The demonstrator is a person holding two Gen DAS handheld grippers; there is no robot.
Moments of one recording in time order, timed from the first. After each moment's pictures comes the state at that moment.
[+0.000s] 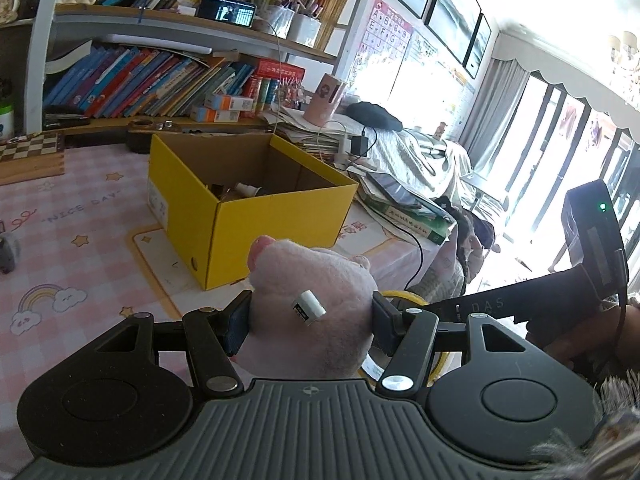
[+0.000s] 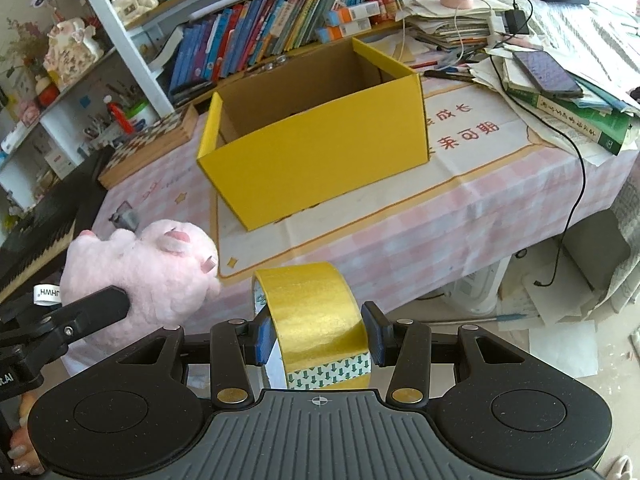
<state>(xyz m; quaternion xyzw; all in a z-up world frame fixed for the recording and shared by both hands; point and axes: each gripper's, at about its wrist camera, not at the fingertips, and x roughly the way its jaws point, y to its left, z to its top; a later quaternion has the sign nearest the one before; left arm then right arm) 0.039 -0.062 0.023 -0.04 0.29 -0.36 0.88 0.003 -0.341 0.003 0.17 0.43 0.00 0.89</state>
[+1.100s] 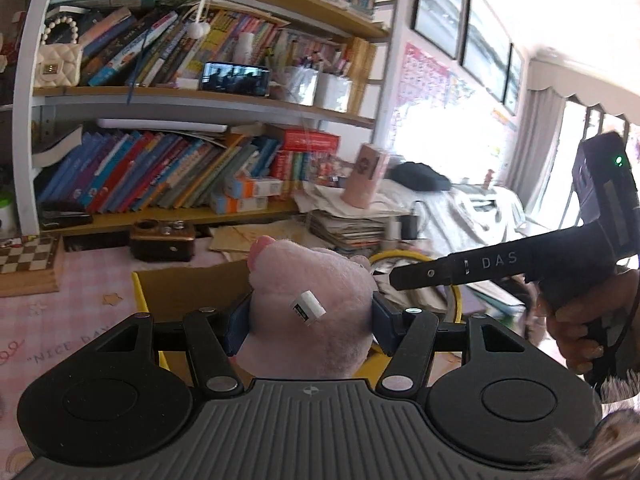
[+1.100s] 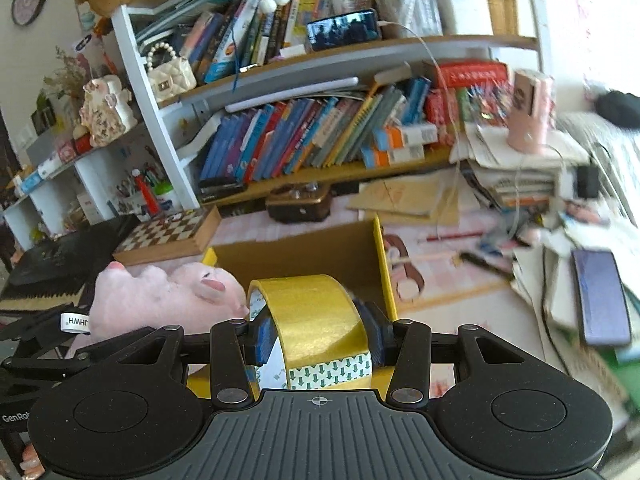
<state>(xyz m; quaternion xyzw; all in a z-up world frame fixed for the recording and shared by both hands) 0.163 -0.172 0.072 -0.02 0.20 -0.28 0.94 0.178 -0.434 0.077 0.08 0.31 0.10 0.94</state>
